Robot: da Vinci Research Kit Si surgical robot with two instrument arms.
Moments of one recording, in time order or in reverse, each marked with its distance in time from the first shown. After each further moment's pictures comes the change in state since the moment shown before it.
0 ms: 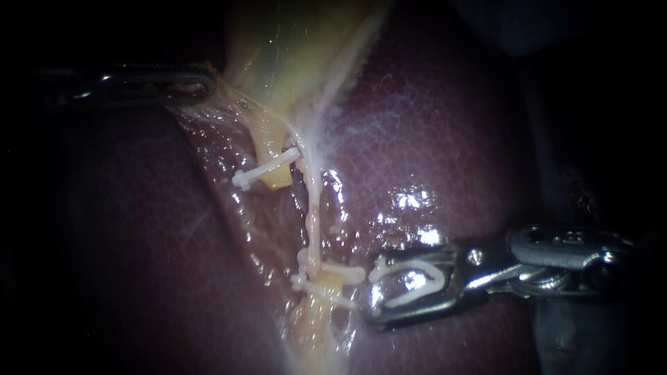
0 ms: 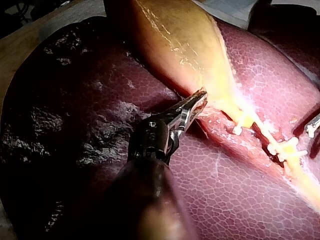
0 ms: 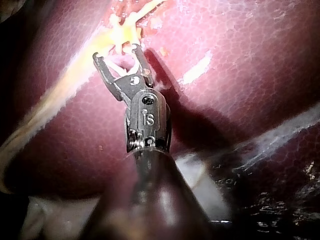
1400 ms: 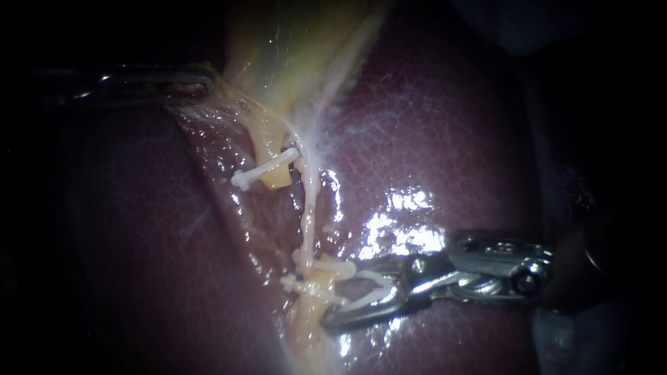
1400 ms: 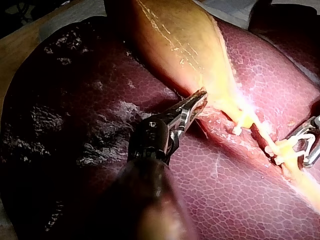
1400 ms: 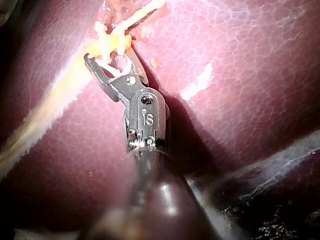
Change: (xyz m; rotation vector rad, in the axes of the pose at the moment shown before) right arm -0.002 0.005 0.007 0.027 0.104 -0.005; left arm 0.000 0.000 0.000 0.000 0.000 0.000
